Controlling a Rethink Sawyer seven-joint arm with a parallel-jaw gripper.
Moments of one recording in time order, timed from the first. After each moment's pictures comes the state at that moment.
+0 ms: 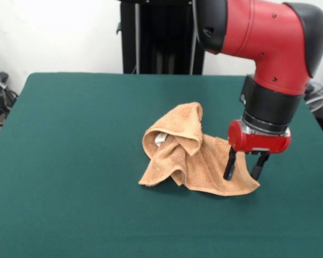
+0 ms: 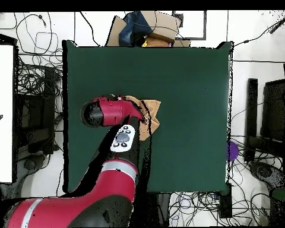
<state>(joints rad) 0.15 -0.31 -0.20 1.38 0.05 0.29 1.57</state>
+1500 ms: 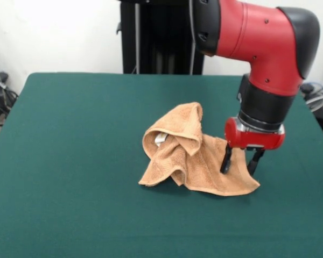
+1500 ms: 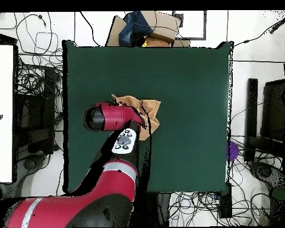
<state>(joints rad) 0.15 -0.31 -0.20 1.44 0.09 0.28 1.57</state>
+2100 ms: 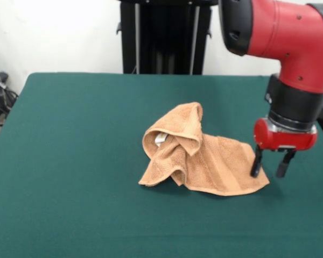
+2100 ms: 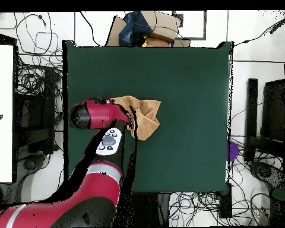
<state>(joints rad) 0.22 -0.31 -0.20 1.40 0.16 0.28 1.57</state>
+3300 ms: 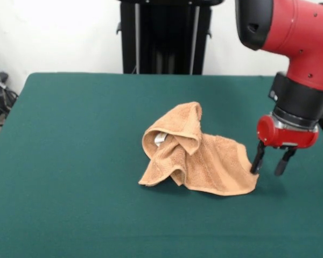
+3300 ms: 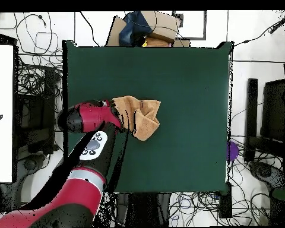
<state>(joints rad) 0.32 -0.26 -0.31 1.38 0.17 0.28 1.57</state>
